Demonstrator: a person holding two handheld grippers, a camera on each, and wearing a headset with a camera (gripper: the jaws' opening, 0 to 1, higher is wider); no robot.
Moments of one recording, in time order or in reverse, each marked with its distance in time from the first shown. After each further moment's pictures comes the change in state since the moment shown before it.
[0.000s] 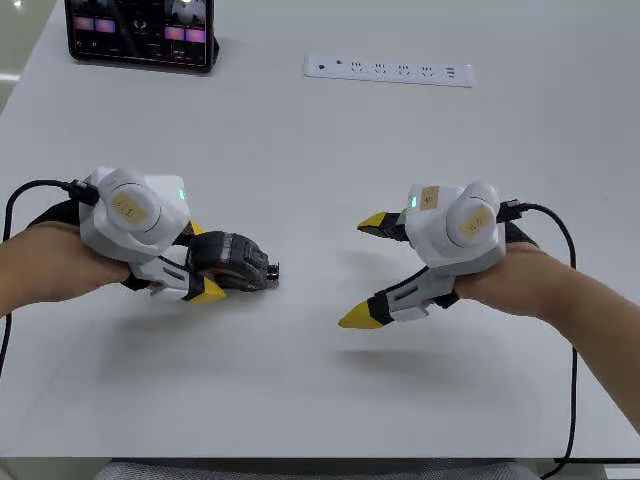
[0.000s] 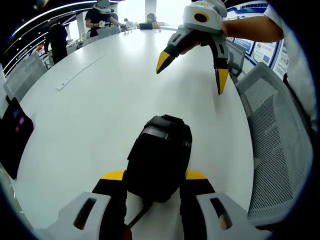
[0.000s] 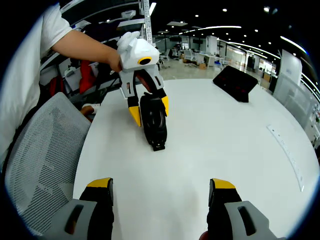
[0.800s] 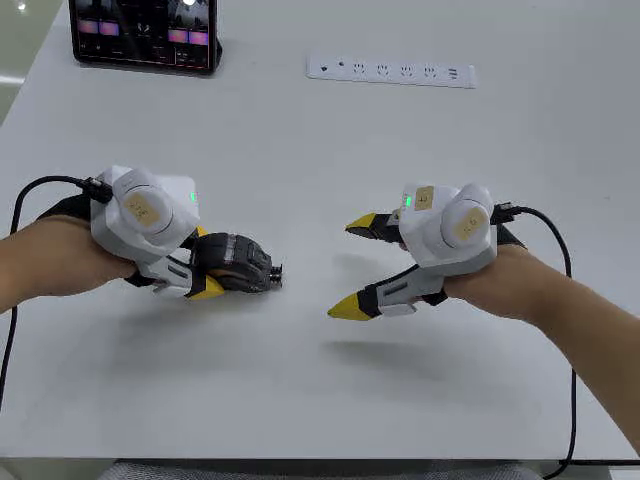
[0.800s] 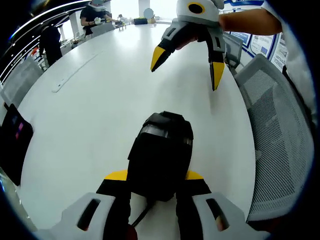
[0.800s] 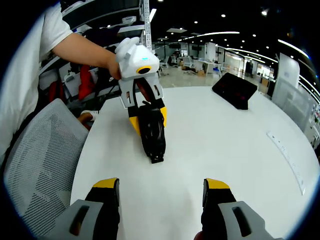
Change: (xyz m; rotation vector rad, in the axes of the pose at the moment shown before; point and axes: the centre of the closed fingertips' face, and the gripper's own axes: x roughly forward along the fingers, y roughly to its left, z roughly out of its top) left arm 0.000 0.003 -0.002 0.048 0.050 0.000; right arm 0.010 -0.003 0.019 0.003 -0.077 -0.012
